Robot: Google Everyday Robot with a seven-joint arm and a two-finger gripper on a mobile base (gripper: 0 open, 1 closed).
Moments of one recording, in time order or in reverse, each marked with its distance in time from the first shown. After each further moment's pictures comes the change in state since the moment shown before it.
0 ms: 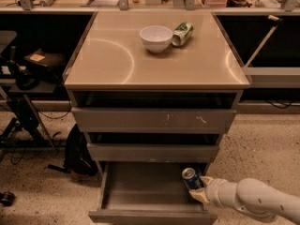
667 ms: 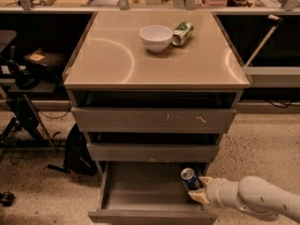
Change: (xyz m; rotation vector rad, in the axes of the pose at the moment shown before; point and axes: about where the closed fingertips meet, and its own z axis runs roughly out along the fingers) arm -0.012 0.012 -0.017 -0.048 -0.002 -0.011
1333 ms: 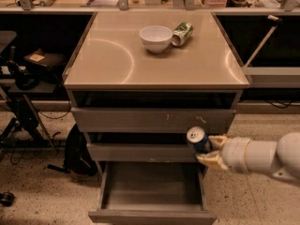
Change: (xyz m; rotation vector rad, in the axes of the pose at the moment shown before) arm -0.173 -0.011 -0.161 0.020 -0.175 -0.197
